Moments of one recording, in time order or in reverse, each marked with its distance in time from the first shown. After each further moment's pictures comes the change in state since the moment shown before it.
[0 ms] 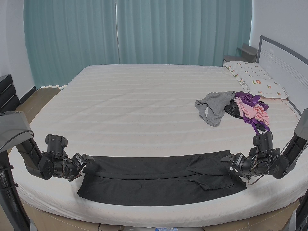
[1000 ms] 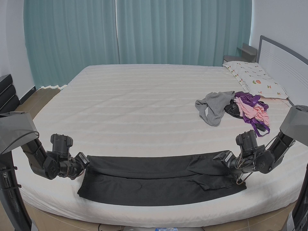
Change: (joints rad) left arm -0.039 0.035 -0.037 -0.013 0.106 -0.006; right arm 0.091 0.114 -0.189 0.166 -0.120 0.272
